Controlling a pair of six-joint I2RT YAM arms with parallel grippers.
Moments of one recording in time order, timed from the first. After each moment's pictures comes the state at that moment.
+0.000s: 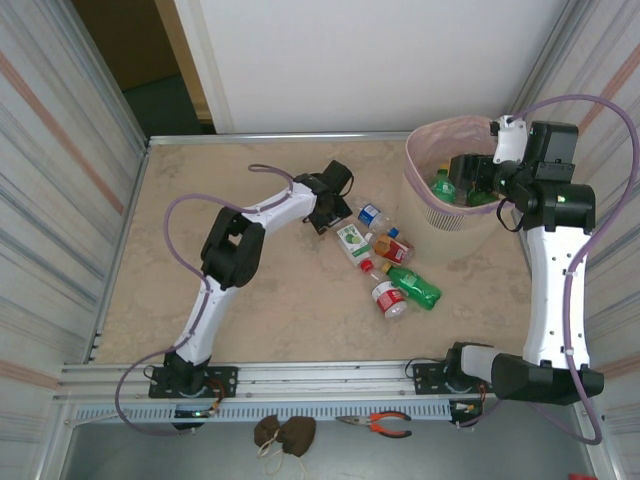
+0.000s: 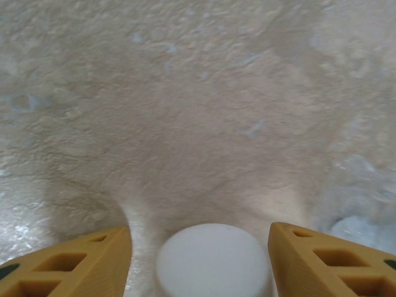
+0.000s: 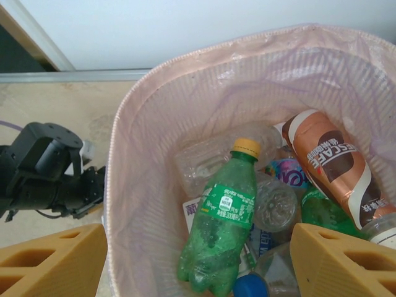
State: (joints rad) left arm -0.66 2.35 1.95 -0.76 -0.01 -1.16; right arm -0.11 1.21 1.64 -1.03 -0.30 -0.01
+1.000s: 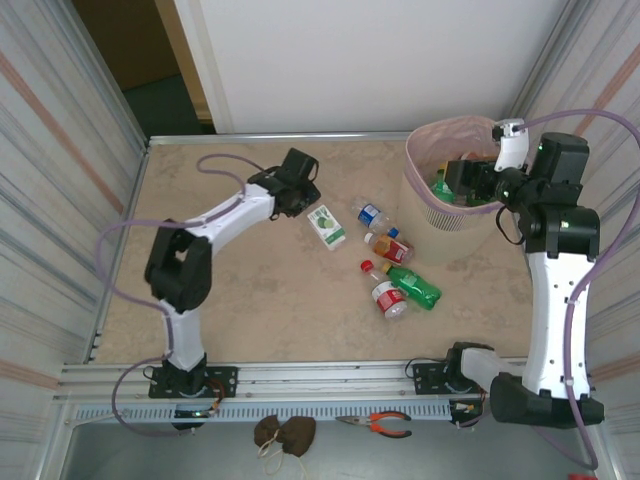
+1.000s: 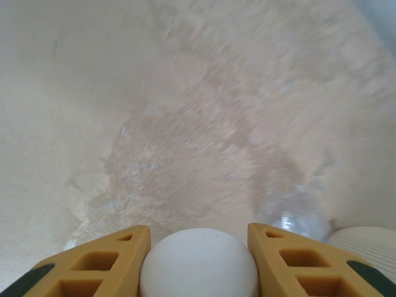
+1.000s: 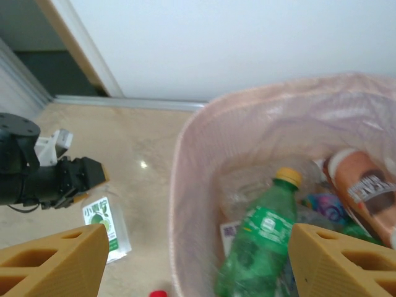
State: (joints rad) left arm -0.58 1.87 1.53 -0.53 -0.13 -1.07; right arm -0.11 1.08 1.54 -0.90 -0.47 0.01
